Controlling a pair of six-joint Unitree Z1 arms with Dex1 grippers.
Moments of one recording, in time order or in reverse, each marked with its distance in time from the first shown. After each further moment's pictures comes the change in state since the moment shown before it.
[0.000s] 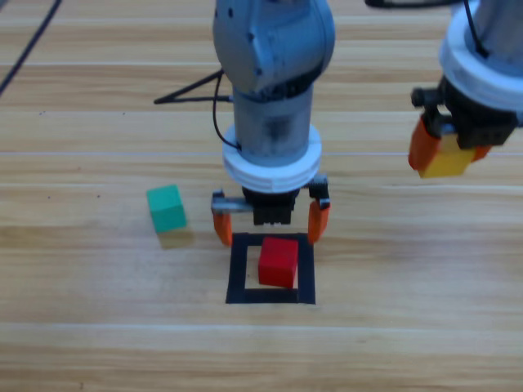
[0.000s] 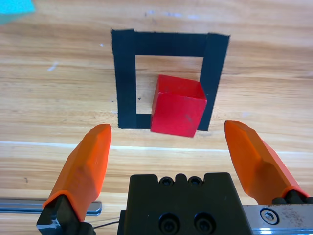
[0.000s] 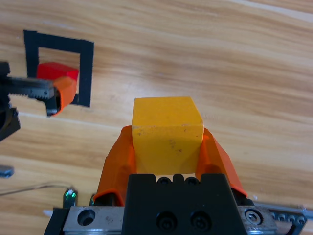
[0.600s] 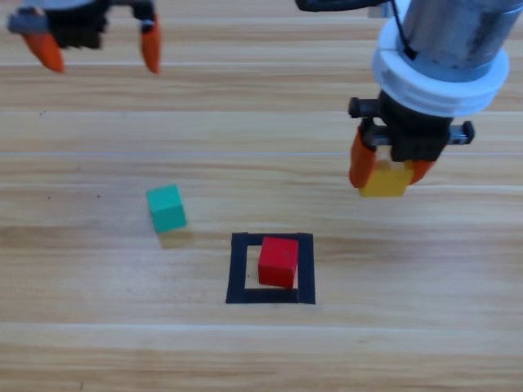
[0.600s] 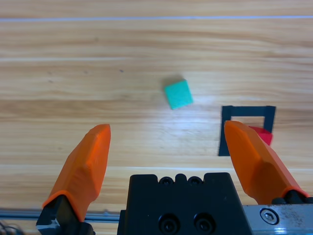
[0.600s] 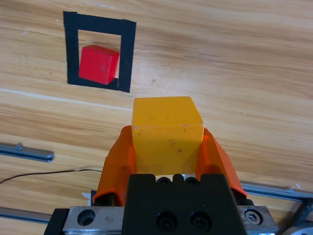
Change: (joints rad) arm 0 0.261 -0.412 0.102 0.051 0.219 0.344; arm 1 0.069 0.118 -0.183 0.092 0.094 0.121
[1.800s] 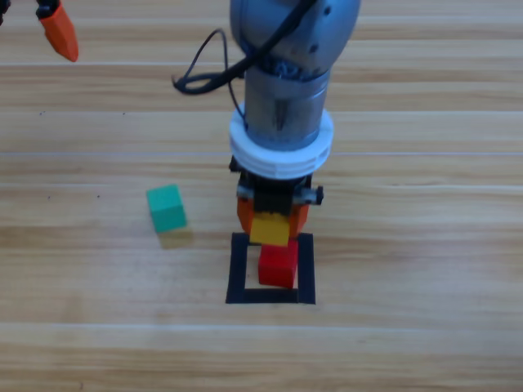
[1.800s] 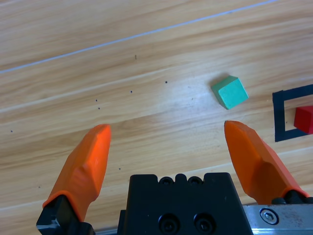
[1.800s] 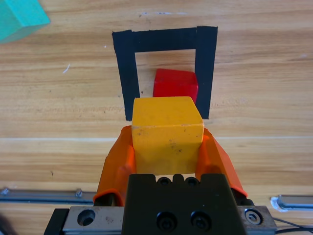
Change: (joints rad) arm 0 0.341 -0.037 0.053 -0.050 -0.208 0.540; arm 1 0.083 0.454 -0.551 0.175 0.044 0.283
